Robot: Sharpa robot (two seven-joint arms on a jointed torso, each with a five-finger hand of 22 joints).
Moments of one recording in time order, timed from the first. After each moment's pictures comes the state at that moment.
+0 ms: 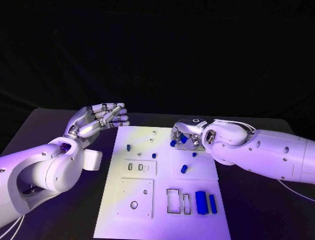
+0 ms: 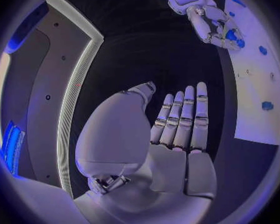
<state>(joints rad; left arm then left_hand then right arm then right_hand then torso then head) 1.21 -0.98 0.02 1.75 -0.06 -0.40 0.47 1.42 -0.14 0.38 0.26 0.17 0.78 0.20 0.24 0.17 0.94 0.21 0.08 0.07 0.91 0.16 0.28 0.26 0.17 0.87 0.25 0.35 0.10 1.30 -0.74 -0.14 1.41 -1.63 -0.25 -0.07 1.32 -0.22 0.53 0.09 0.25 1.03 0.15 0.22 0.26 1.21 0.08 0.07 0.12 1.46 0.01 1.30 1.09 0.10 1.32 0.11 1.30 1.11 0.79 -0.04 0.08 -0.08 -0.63</state>
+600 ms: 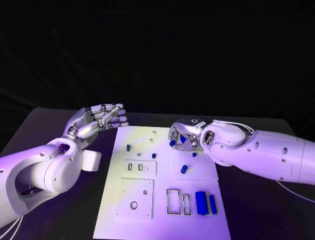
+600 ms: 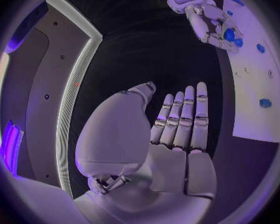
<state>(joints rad) 1.21 -0.98 0.02 1.75 -0.06 -0.40 0.46 1.42 -0.14 0.38 0.26 0.17 0.78 0.20 0.24 0.17 0.93 0.21 0.07 0.07 0.90 0.16 0.28 0.26 0.17 0.87 0.26 0.35 0.10 1.30 -0.74 -0.14 1.43 -1.63 -0.27 -0.08 1.30 -0.27 0.51 0.10 0.22 0.98 0.18 0.20 0.27 1.16 0.11 0.06 0.11 1.47 0.02 1.29 1.05 0.10 1.31 0.13 1.29 1.09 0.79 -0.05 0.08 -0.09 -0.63</state>
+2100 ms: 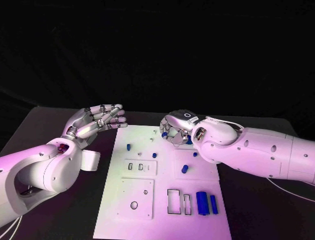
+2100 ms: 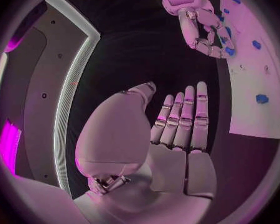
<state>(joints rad) 1.21 -0.98 0.02 1.74 -0.05 -0.40 0.45 1.42 -0.14 0.38 0.25 0.17 0.76 0.20 0.23 0.16 0.91 0.22 0.07 0.07 0.90 0.16 0.29 0.27 0.17 0.88 0.26 0.36 0.10 1.31 -0.66 -0.13 1.41 -1.65 -0.41 -0.13 1.35 -0.21 0.61 0.08 0.12 1.06 0.12 0.34 0.37 1.27 0.08 0.11 0.14 1.46 -0.02 1.32 1.08 0.08 1.35 0.08 1.36 1.22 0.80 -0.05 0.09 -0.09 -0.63</state>
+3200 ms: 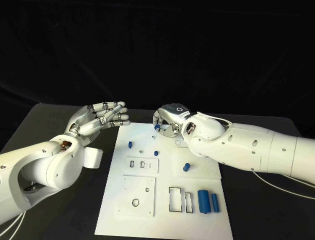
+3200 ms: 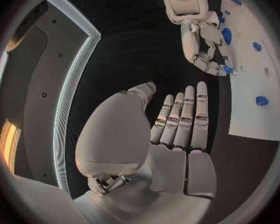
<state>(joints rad) 1.21 -0.98 0.02 1.74 -0.05 -0.39 0.44 1.42 -0.14 0.38 0.25 0.17 0.76 0.20 0.23 0.16 0.90 0.22 0.07 0.07 0.90 0.16 0.29 0.28 0.17 0.88 0.26 0.36 0.10 1.31 -0.54 -0.13 1.28 -1.64 -0.46 -0.13 1.35 -0.21 0.62 0.07 0.12 1.05 0.13 0.33 0.38 1.27 0.08 0.11 0.14 1.46 -0.02 1.33 1.08 0.08 1.36 0.08 1.36 1.23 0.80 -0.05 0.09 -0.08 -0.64</state>
